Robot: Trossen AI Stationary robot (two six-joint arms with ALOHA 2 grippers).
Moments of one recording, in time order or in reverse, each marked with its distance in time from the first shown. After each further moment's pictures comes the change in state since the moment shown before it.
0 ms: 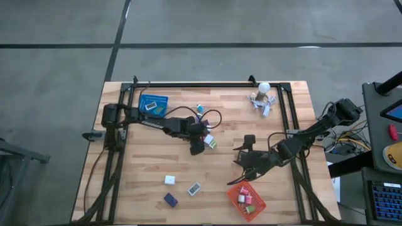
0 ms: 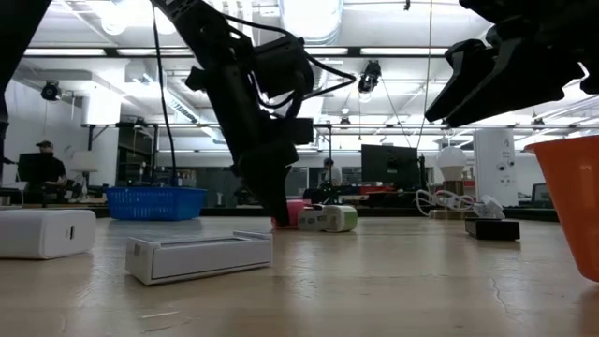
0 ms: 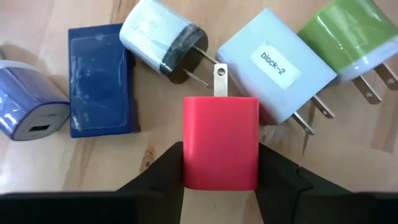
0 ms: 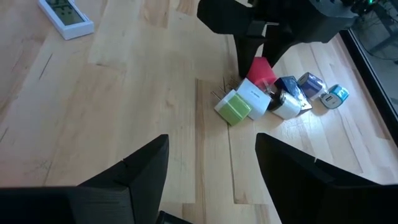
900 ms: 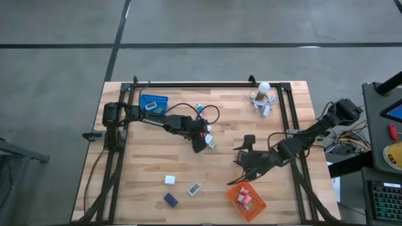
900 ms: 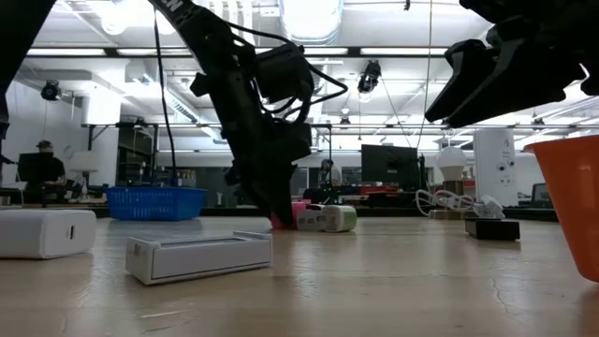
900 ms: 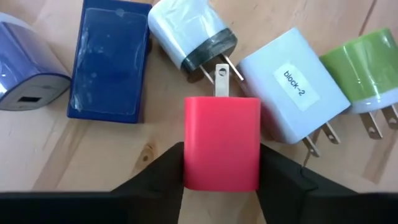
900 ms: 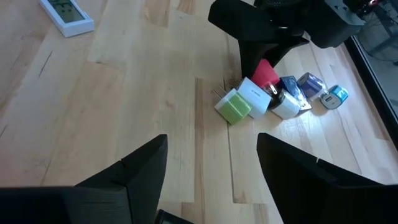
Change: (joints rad) left arm 0.040 0.007 0.001 0.010 0.077 -0.180; right arm 0.000 0.000 0.000 -0.003 0.000 -0.008
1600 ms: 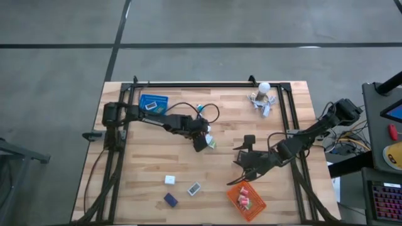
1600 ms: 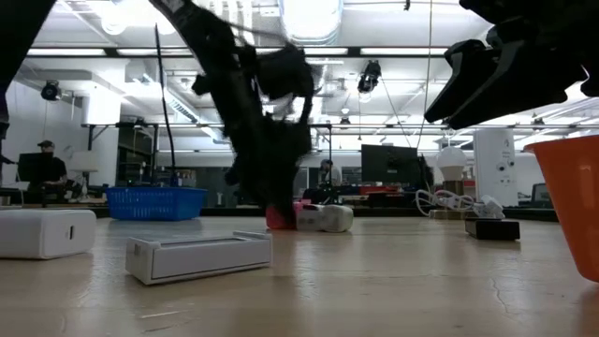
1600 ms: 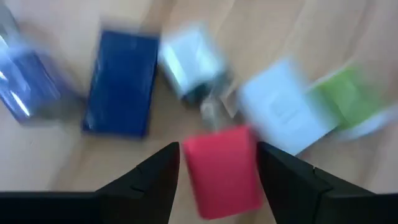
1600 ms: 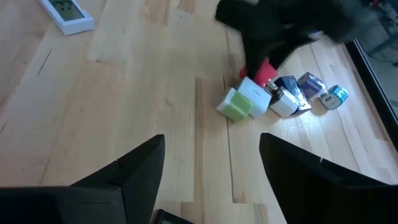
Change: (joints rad) left arm 0.002 0.001 0.005 0.007 -0.009 -0.031; right arm 0.000 0.003 0.000 0.000 0.001 -0.003
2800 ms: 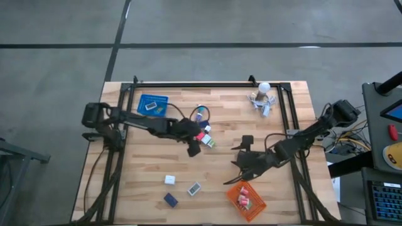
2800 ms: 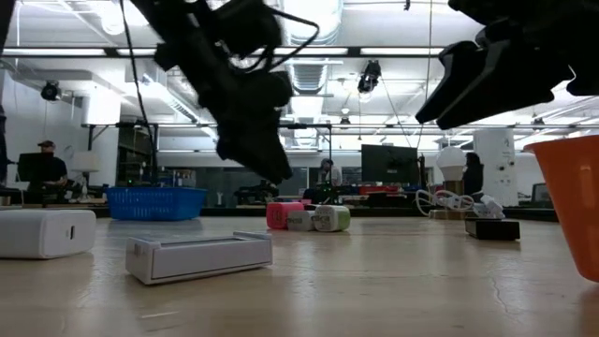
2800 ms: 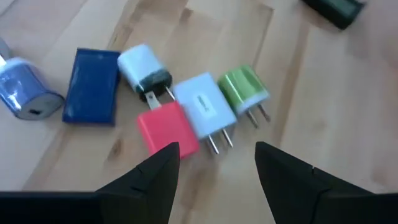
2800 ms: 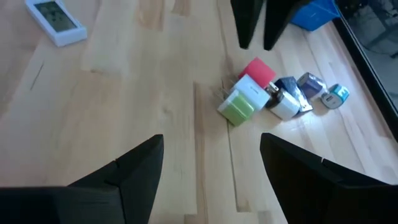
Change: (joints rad) left arm -0.082 -0.233 -0.180 0.166 0.004 0.022; right arm -0.013 0.044 0.030 0.017 0.009 0.029
